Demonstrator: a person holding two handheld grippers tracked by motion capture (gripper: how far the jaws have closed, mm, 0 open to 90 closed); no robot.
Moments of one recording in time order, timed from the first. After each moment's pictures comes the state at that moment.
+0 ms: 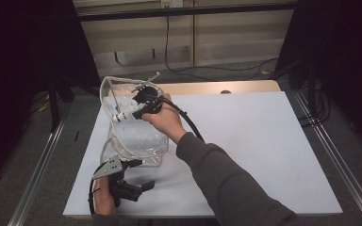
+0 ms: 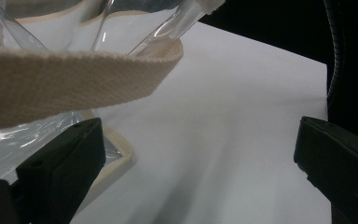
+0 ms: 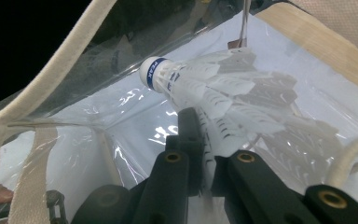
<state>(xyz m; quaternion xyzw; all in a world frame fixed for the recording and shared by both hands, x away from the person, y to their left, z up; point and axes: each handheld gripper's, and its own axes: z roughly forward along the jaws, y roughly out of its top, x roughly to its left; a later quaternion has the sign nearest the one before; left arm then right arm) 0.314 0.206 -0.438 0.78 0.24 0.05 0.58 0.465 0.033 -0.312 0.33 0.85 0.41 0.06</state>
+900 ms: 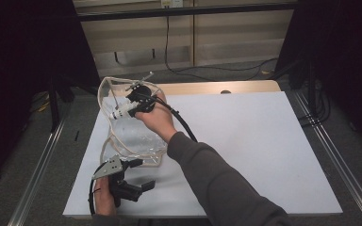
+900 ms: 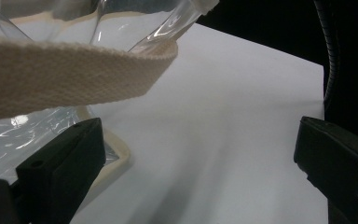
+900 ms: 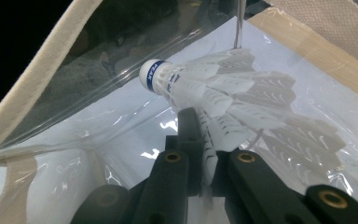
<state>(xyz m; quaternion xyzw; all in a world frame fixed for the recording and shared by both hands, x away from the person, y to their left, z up) 0.313 0.204 -0.438 0.77 0.24 0.04 0.58 0.473 0.052 -0.316 0.35 0.84 0.40 0.08</state>
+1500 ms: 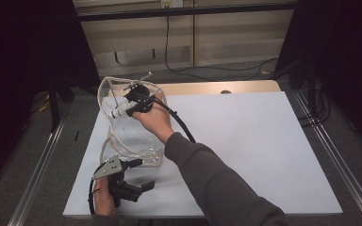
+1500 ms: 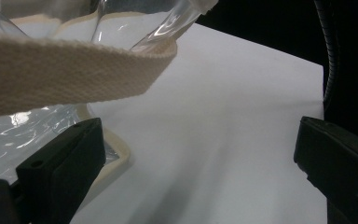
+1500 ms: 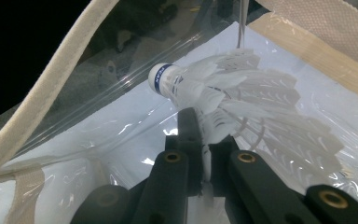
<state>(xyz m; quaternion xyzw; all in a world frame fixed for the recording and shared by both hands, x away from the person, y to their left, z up) 0.313 0.205 -0.438 0.77 0.24 0.04 0.59 0.471 0.057 -0.314 0.36 0.84 0.41 0.08</state>
